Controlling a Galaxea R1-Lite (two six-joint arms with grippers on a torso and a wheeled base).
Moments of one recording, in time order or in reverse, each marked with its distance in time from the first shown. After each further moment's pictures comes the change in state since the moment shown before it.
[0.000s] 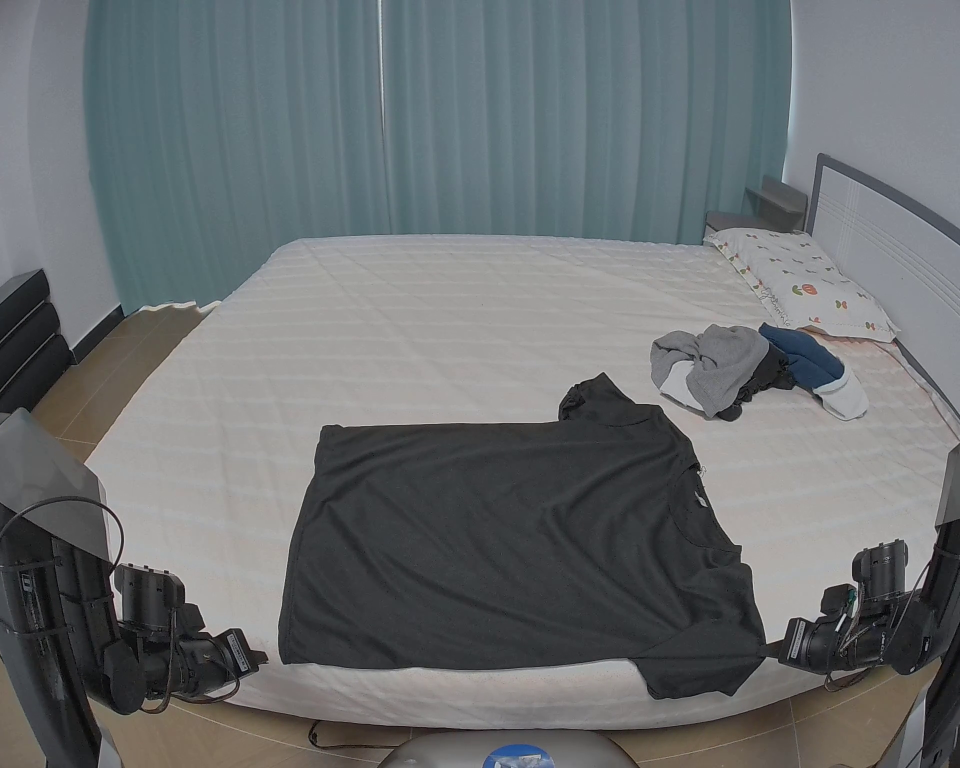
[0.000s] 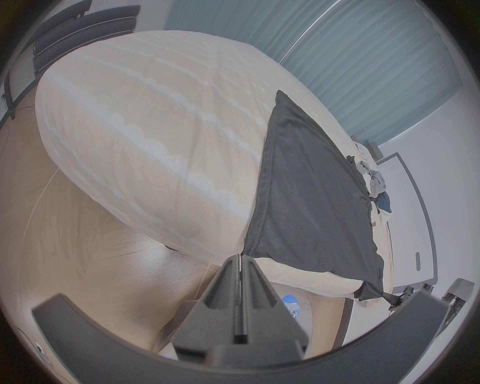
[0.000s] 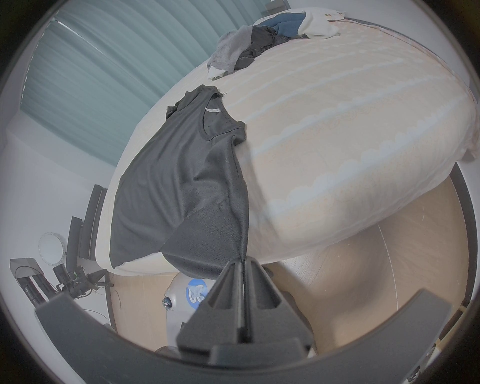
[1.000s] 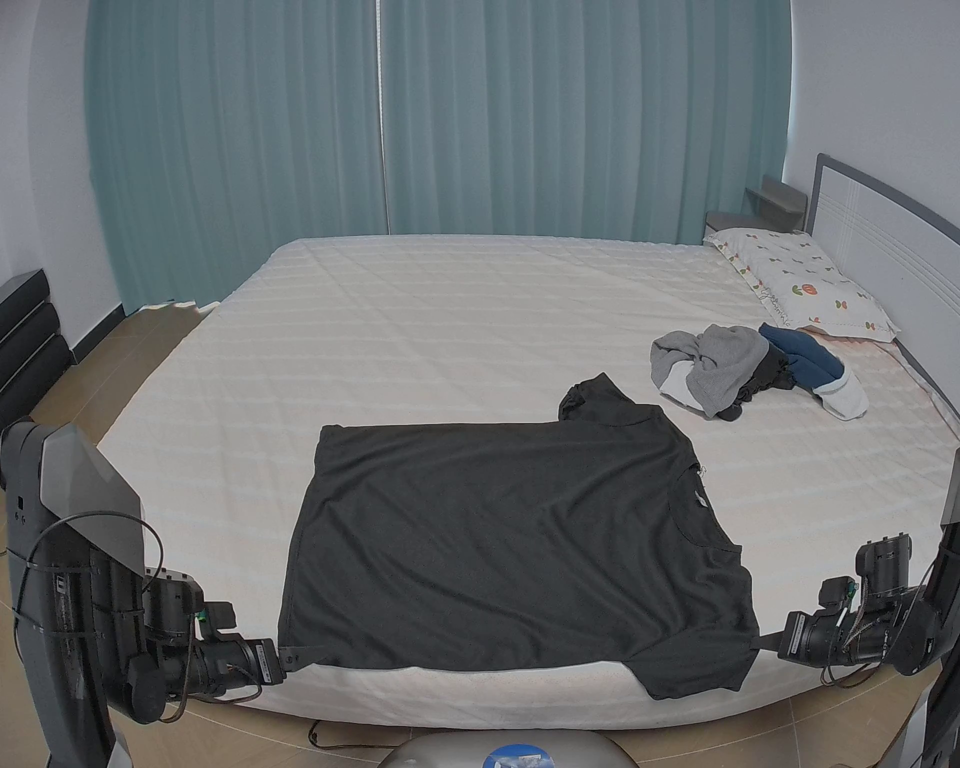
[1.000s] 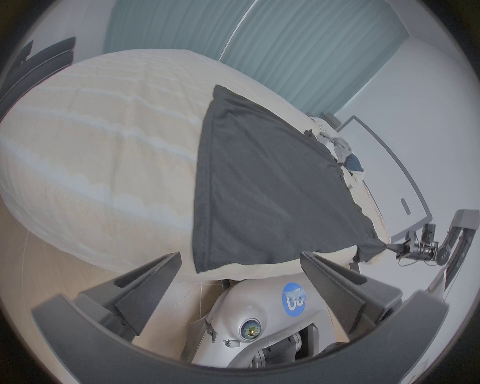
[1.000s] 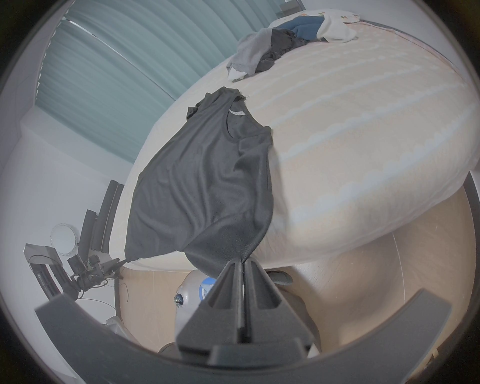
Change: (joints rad) left arm -0.060 0.129 0.000 -0.228 -0.116 0.227; right arm 0.024 -0.047 0.000 -0.010 0.075 -0.003
